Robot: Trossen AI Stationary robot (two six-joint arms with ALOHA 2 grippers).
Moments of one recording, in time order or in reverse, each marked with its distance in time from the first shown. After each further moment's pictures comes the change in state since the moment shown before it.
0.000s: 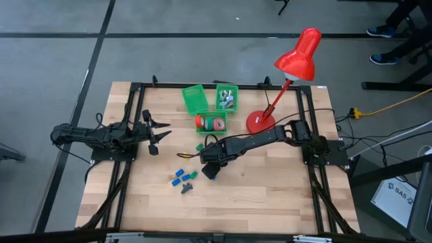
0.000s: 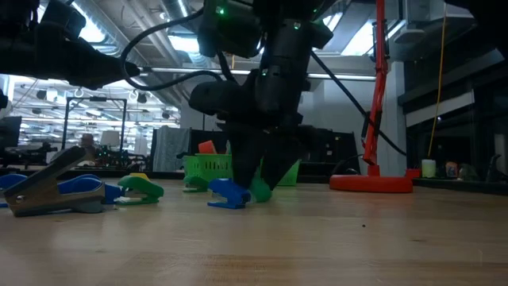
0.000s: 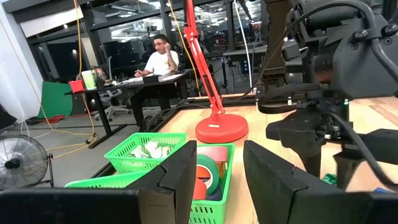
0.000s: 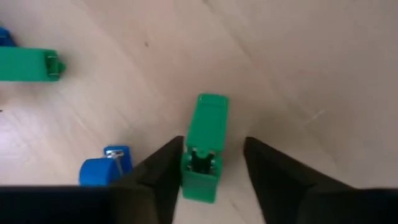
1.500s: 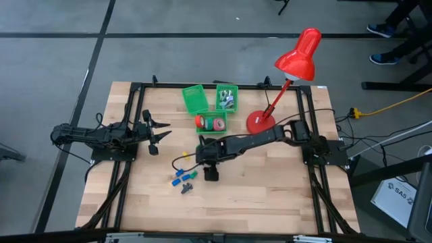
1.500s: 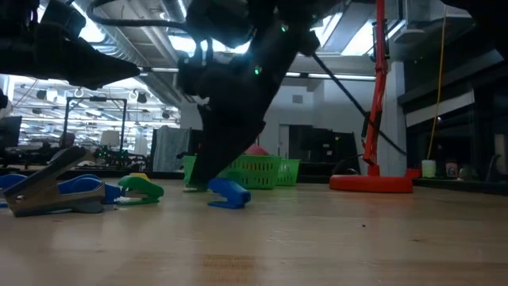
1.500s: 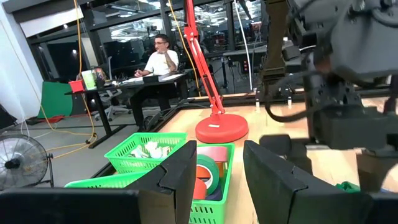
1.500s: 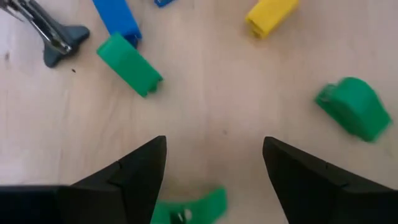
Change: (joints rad) left arm 0.000 0.000 0.000 0.000 0.000 0.000; right arm -0.006 0.003 -0.005 0.249 -0.003 -0.769
